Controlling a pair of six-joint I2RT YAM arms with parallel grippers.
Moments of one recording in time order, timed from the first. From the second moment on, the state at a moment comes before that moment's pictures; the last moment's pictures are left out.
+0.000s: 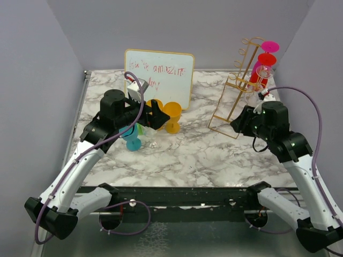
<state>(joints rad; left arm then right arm) -0.47 1.02 1.12 -0.40 0.40 -0.28 0.35 0.86 1.10 -0.80 0.03 0.45</state>
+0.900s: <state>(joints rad) -0.47 1.00 1.12 -0.40 0.39 -0.24 -0.31 1.04 1.21 -0.66 -0.18 0.57</state>
